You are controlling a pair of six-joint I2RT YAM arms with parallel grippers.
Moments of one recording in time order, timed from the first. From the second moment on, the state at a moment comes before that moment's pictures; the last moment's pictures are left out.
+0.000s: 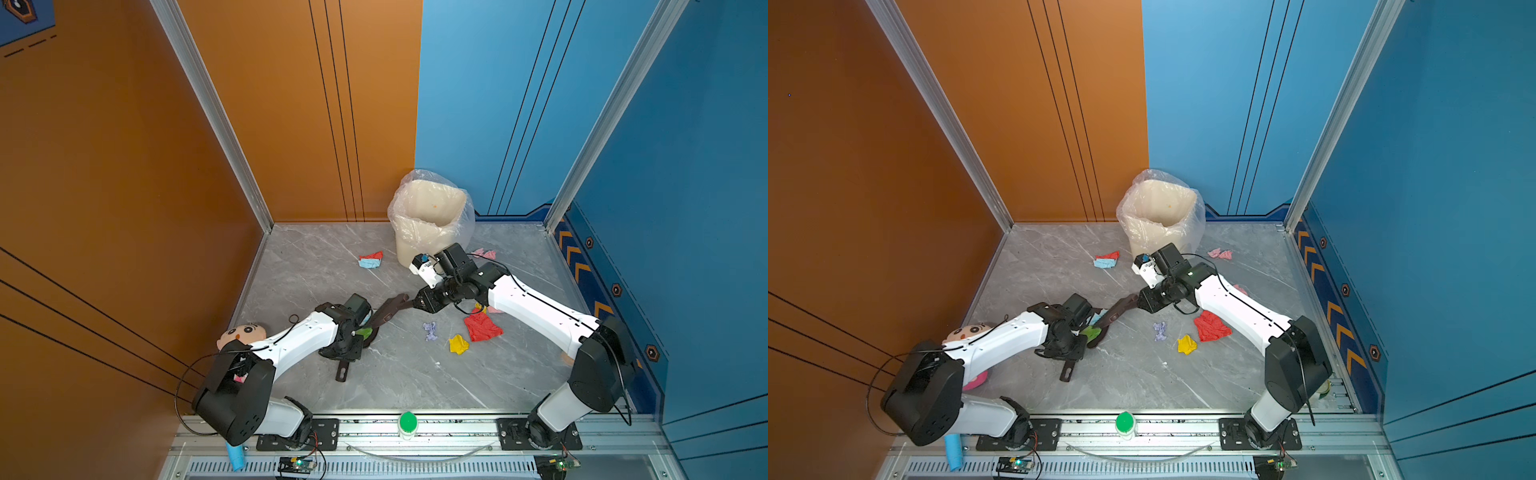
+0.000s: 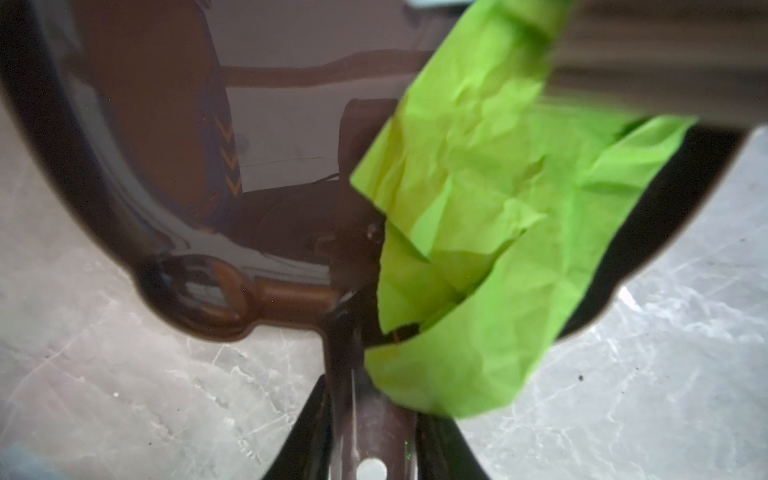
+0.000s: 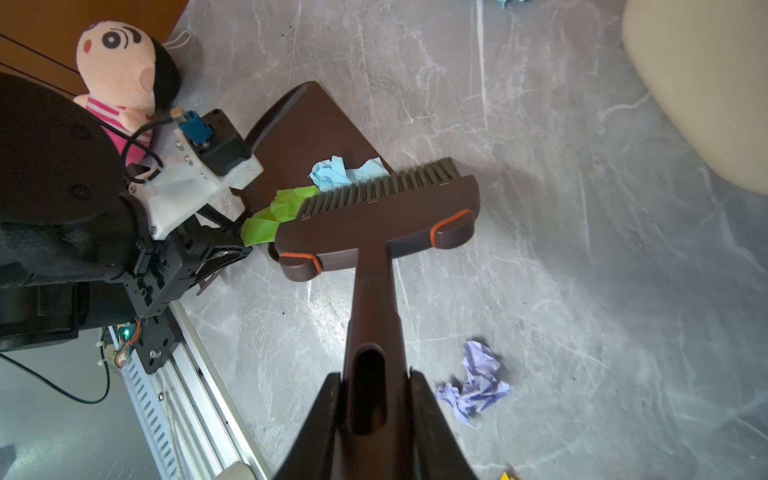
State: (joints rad) left arm -0.54 1.40 0.78 -0.89 -0.07 -0.47; right arm 0.63 1.60 1.32 -0.69 -0.38 0.10
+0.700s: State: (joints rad) left arm -0.54 1.40 0.78 -0.84 -0.07 -0.45; right arm 0.61 1.59 1.30 -0.68 -0.48 0.11
